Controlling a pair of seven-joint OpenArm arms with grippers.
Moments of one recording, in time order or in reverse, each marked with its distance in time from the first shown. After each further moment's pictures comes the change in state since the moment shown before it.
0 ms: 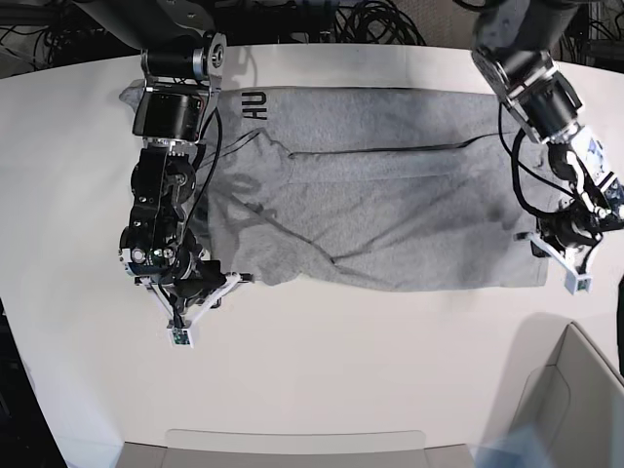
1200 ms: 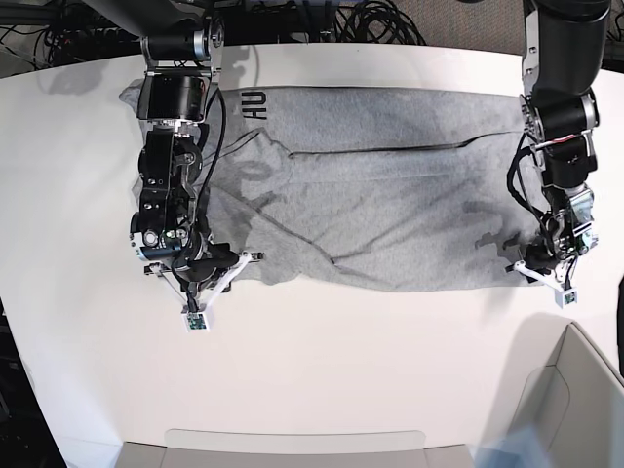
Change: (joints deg) left arm -12.4 -7.7 25.8 -44.0 -2.1 22.5 -38.5; right arm -4.0 1.0 -4.2 2.7 0.1 0.0 -0.2
